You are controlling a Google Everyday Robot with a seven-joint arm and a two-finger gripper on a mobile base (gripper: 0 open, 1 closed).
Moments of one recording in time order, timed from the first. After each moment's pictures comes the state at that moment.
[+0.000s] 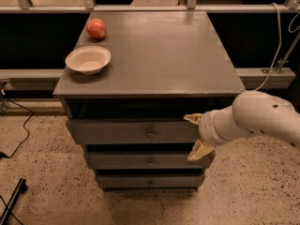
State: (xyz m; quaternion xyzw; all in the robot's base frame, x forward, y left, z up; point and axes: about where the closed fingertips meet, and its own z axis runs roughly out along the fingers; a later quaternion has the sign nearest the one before) arm 0.521 -0.133 0.695 -0.71 0.64 0.01 0.30
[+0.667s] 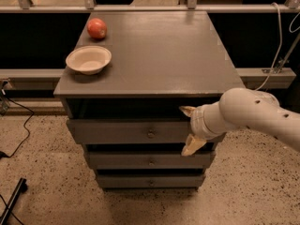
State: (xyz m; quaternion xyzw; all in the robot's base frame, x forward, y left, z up) arm 0.549 -0.121 0.692 -0.70 0.65 -0.01 0.31
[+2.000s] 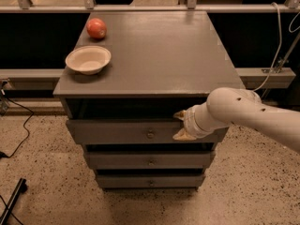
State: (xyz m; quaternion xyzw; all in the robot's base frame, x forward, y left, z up) arm 0.569 -0.104 0.659 -0.70 0.66 0.01 0.28
